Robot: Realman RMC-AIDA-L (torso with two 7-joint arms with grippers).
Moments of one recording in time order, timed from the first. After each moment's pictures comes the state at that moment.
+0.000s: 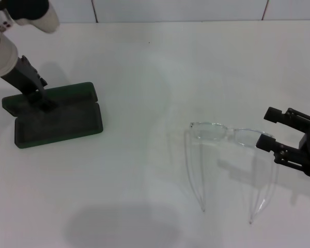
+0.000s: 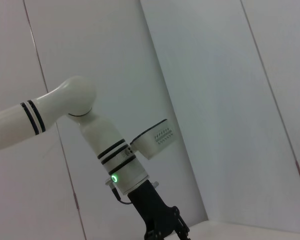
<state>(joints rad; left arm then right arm) -0.75 -2.02 1.18 1.12 2.83 1.46 -2.10 0.36 2.01 -0.75 -0.34 -1.61 -1.80 1.00</state>
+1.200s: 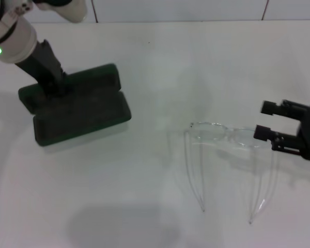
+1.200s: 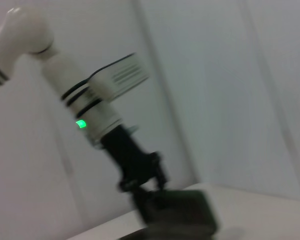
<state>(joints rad) -0.74 -2.07 1.27 1.44 2.83 1.69 -2.12 0.40 2.00 -0.77 -0.48 -1.68 -1.72 1.16</state>
